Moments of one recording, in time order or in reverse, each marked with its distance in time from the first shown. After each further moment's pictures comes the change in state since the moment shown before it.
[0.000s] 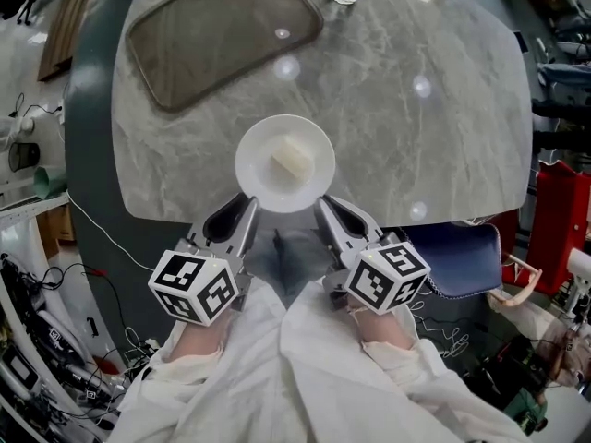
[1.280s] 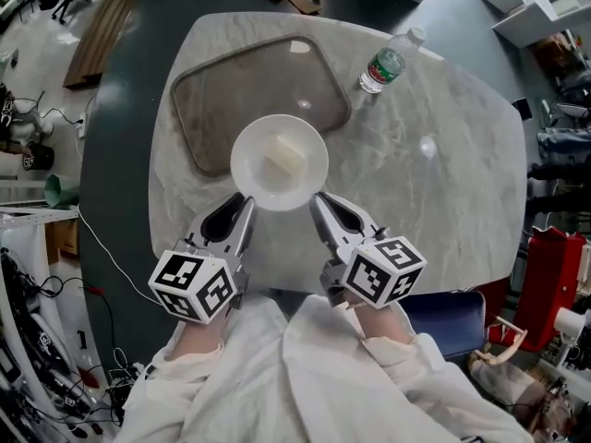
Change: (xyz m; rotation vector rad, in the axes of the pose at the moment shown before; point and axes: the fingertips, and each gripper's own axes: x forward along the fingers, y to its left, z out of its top) left arm 0.008 0.049 0.138 0.054 -0.217 0.078; right arm 0.090 0.055 0.126 -0.167 -0.043 0.159
